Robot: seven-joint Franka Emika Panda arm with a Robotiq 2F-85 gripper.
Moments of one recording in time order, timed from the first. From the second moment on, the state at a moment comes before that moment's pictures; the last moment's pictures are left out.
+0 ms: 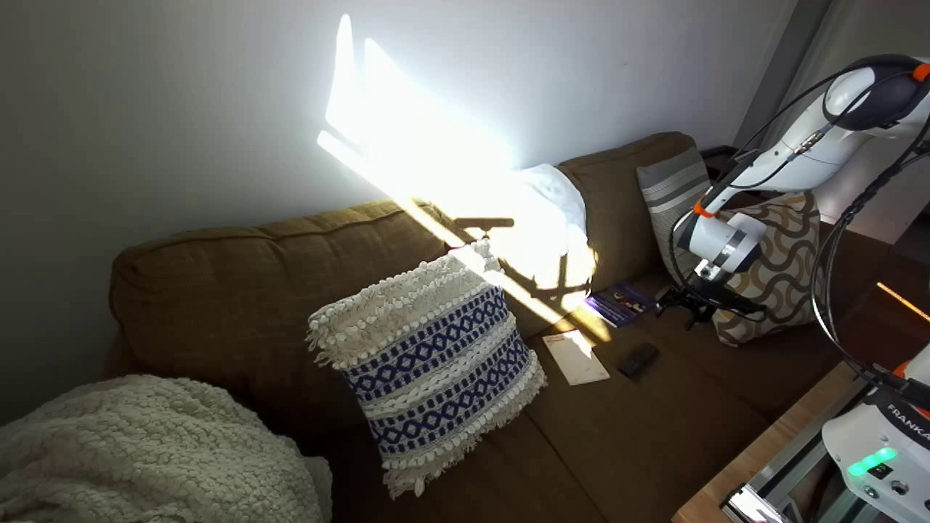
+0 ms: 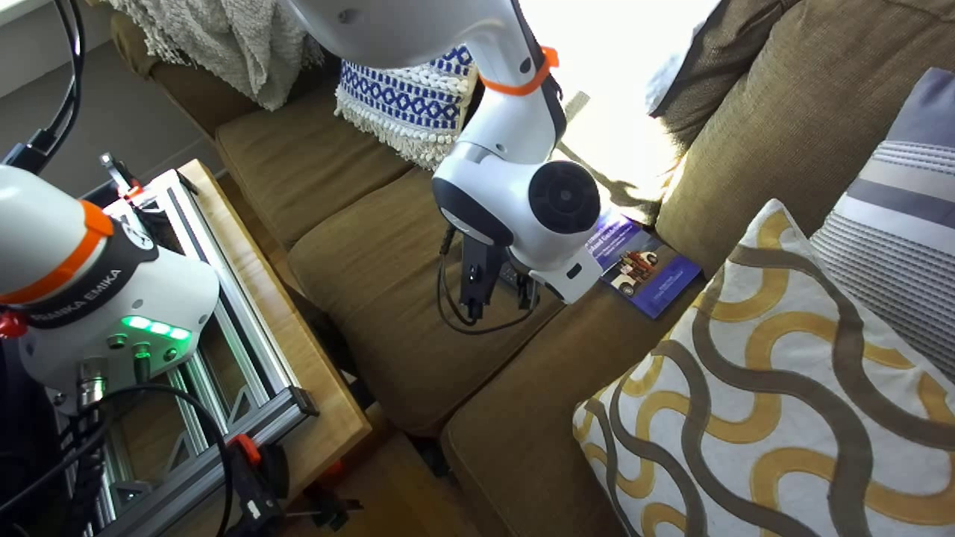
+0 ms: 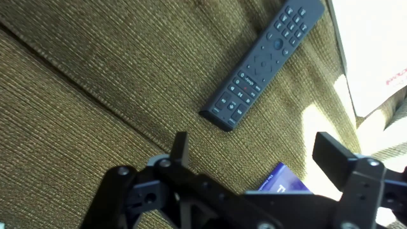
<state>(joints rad) -0.60 0.91 0.10 -2.06 0.71 2.80 -0.52</state>
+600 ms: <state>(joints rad) -0.62 0.97 0.12 -1.99 0.70 2.80 -0.51</state>
